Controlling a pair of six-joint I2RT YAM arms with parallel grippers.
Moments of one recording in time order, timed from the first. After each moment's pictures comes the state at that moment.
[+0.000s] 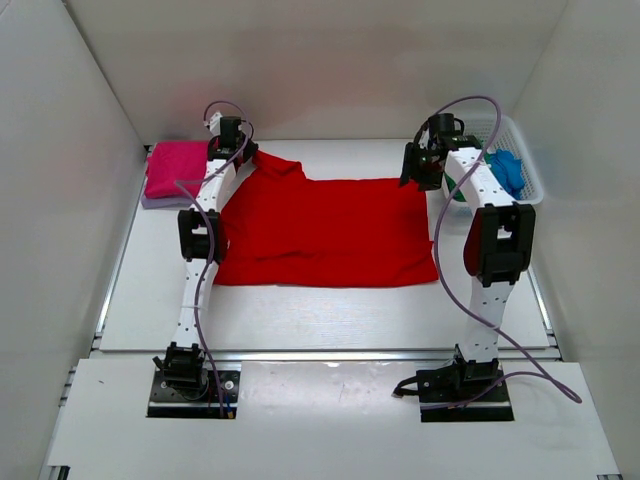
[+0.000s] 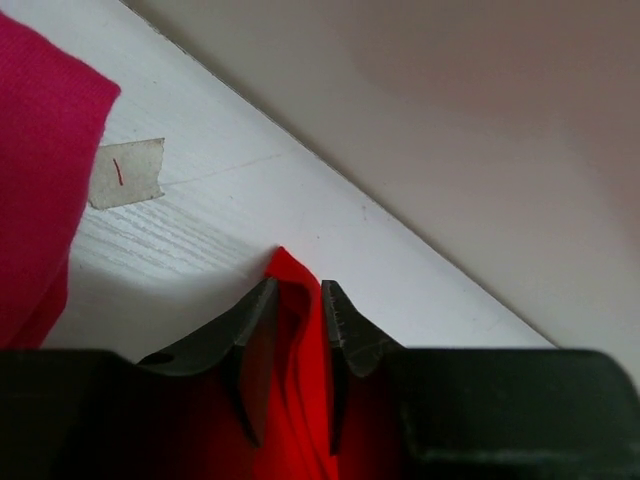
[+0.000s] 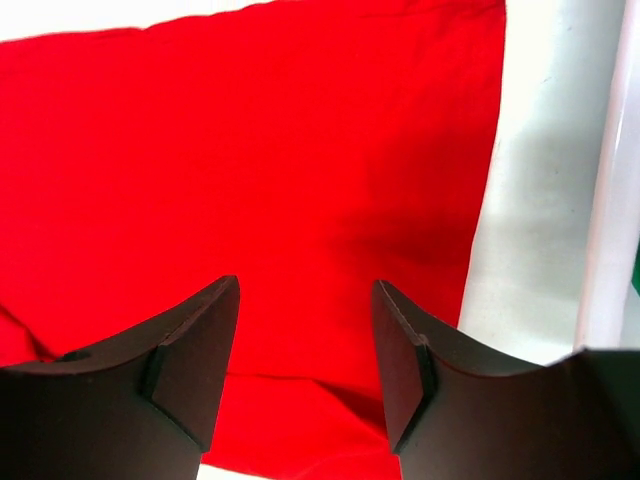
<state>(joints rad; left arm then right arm) -0.09 2.93 2.81 -0.44 -0.09 -0.81 0.09 2.06 1.87 -0.78 -0.15 0.24</state>
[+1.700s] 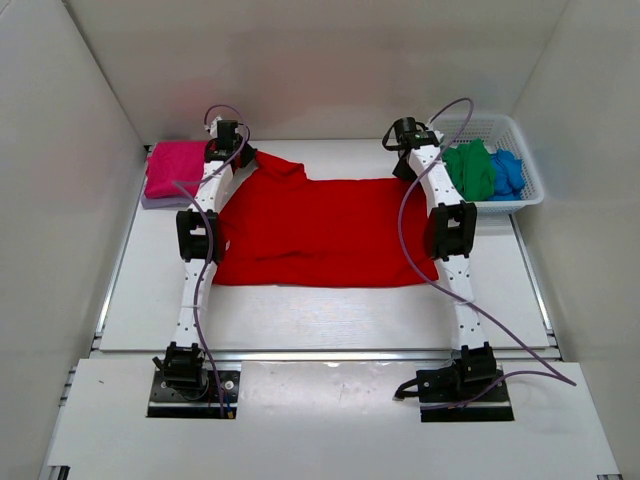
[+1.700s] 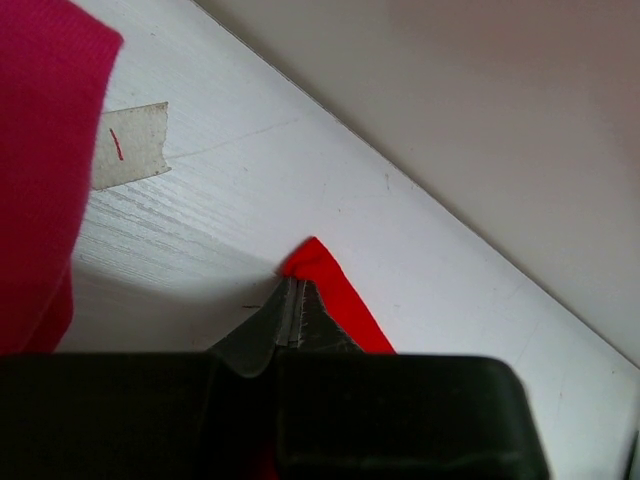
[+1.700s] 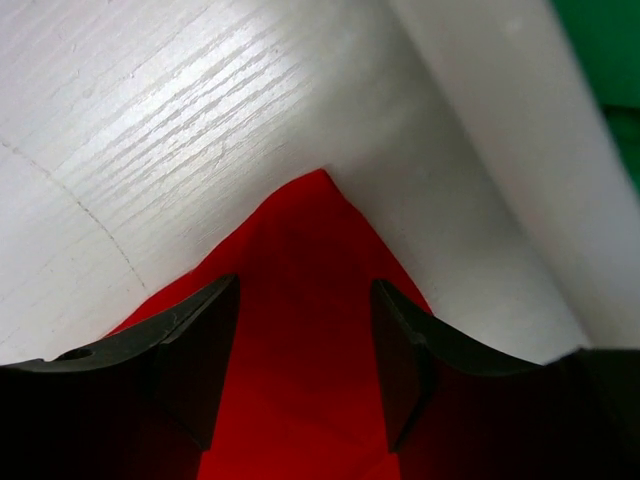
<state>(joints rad) -0.07 2.95 2.81 -0.46 0.01 -0.80 0.16 2.76 2.76 -1.11 0.46 0.66</state>
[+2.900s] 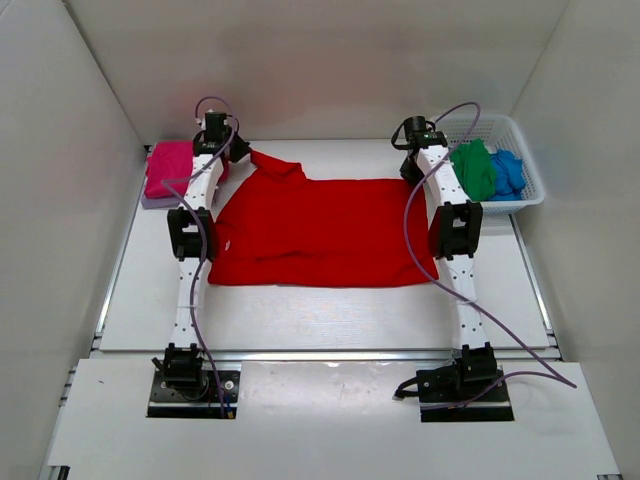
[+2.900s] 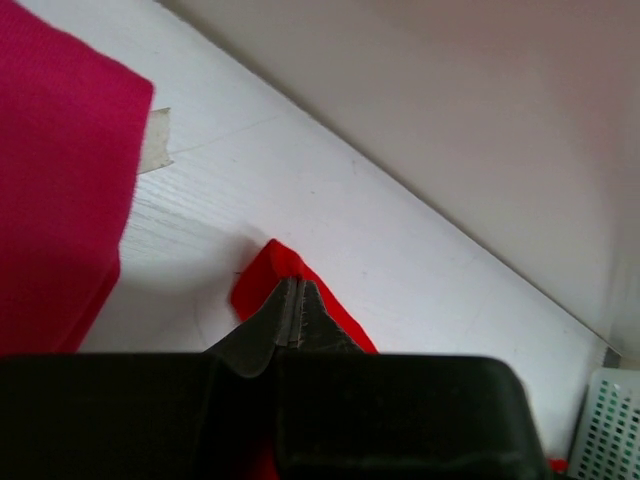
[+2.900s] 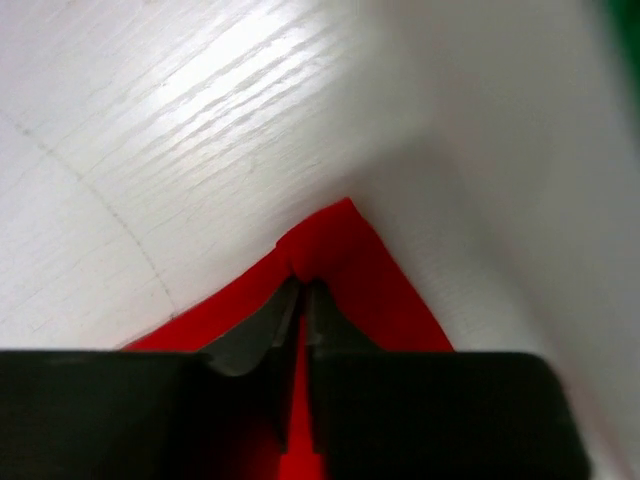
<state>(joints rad) -0.03 2.89 2.82 -0.54 0.10 -0.79 0.11 2.77 2.74 -1.06 0.29 0.63</state>
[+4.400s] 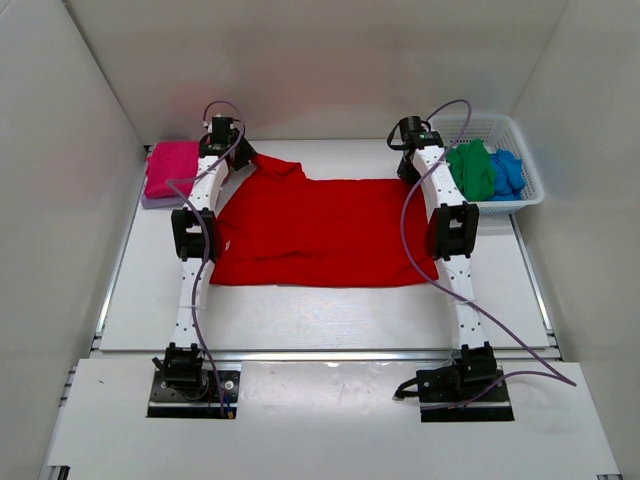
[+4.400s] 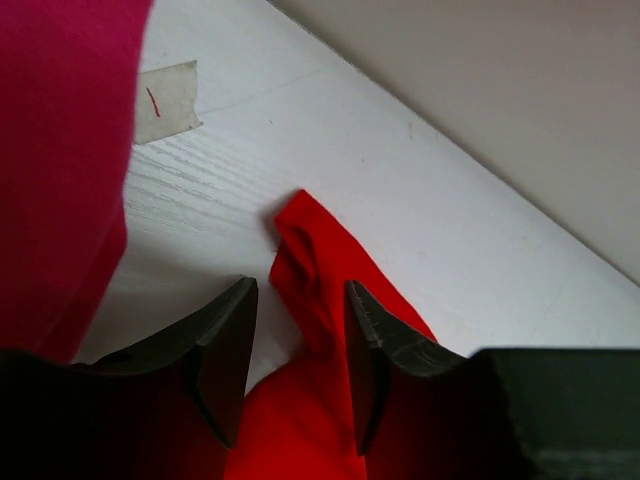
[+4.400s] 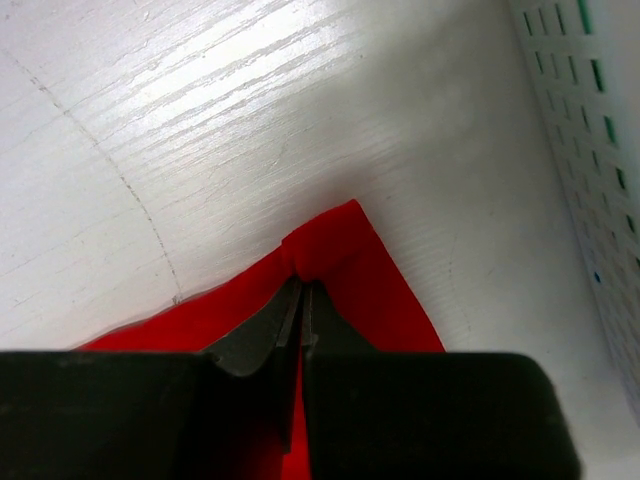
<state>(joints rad) -0.05 2.90 2.82 -0.61 0.06 -0.70 0.14 2.79 2.79 -1.08 0.30 0.51</state>
